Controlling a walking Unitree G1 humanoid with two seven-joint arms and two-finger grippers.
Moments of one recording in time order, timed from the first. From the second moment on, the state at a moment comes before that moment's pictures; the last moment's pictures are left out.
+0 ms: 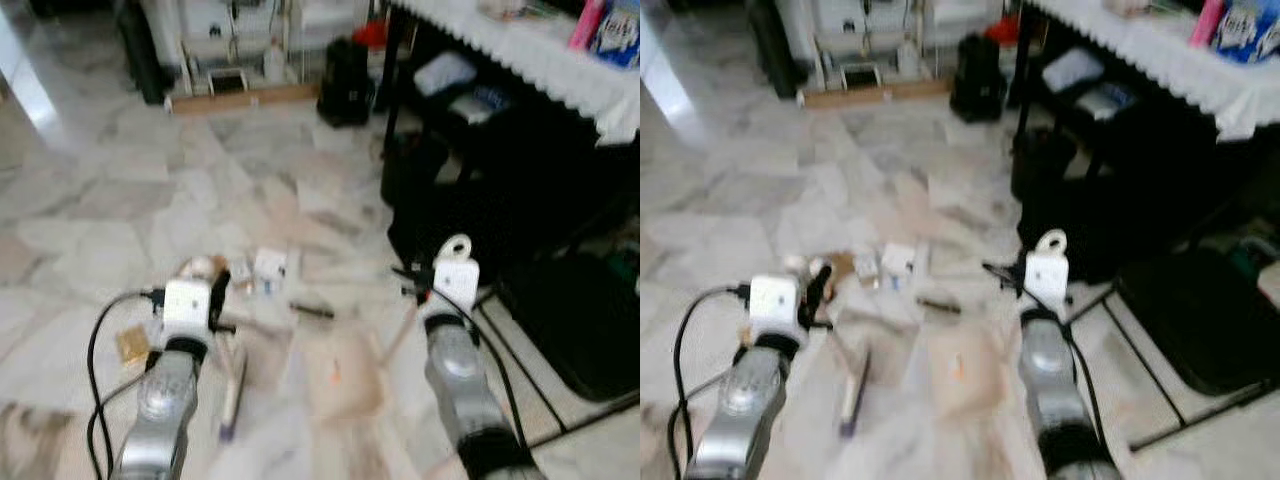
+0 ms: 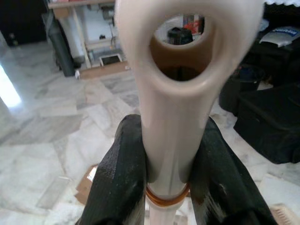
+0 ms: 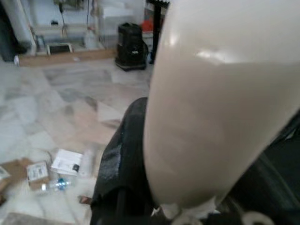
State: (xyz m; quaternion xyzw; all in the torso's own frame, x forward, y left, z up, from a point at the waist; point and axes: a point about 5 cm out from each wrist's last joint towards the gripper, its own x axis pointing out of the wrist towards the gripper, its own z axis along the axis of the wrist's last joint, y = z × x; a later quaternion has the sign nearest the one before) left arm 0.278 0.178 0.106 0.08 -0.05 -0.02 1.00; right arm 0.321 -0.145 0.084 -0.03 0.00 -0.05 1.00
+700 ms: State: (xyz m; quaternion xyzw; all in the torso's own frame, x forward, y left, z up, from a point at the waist) left arm 0.279 0.176 0.106 0.09 -0.05 -0.02 0.99; right arm 0.319 -0.148 0.078 -0.01 0.01 -0.06 1.00
